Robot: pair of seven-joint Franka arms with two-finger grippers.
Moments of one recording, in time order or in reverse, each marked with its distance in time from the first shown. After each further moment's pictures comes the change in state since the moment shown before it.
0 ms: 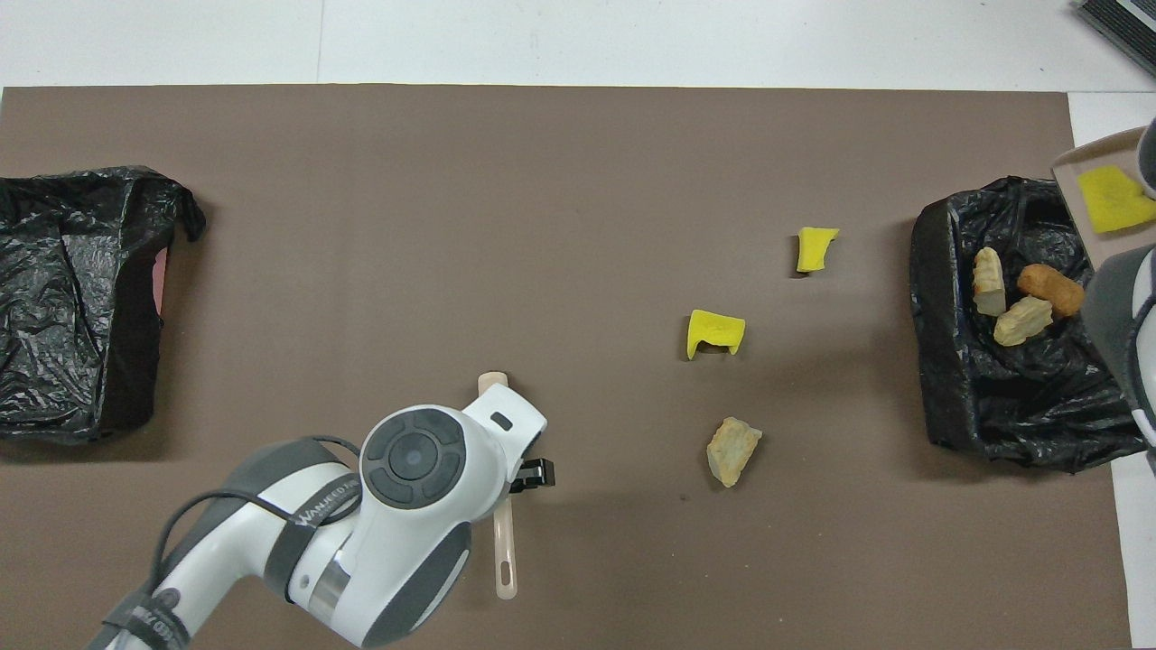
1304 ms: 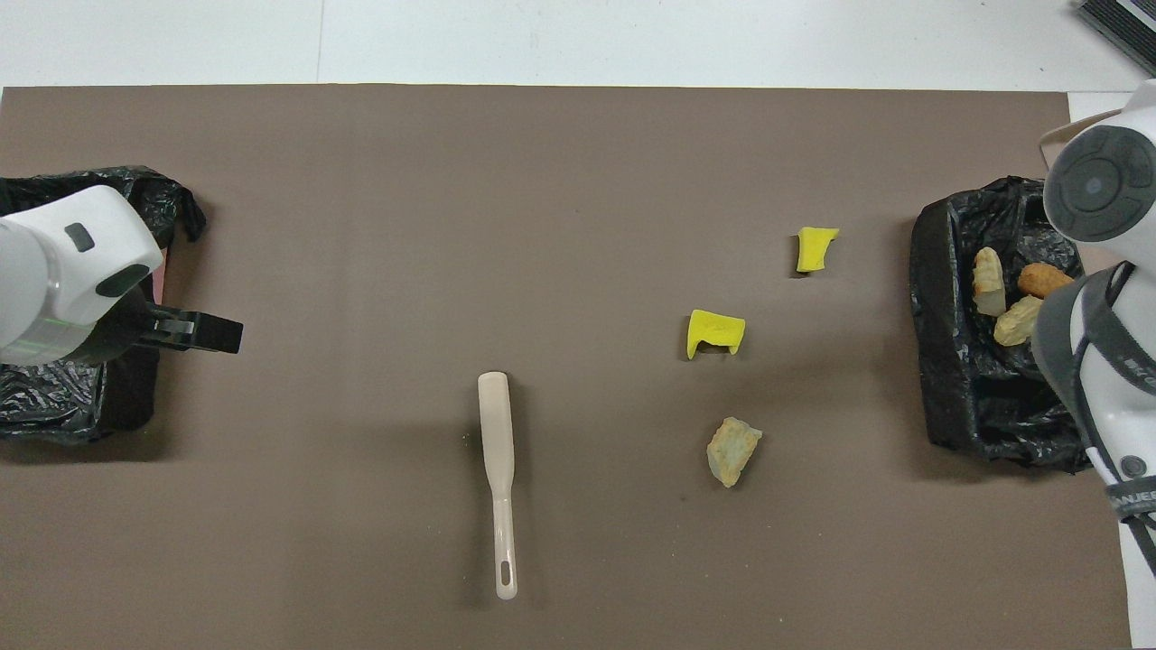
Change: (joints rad) left arm 0.506 -0.053 0.019 0.393 0.107 -0.356 0.699; right arm 0.078 -0.067 -0.002 -0.094 -0.089 -0.051 0.175
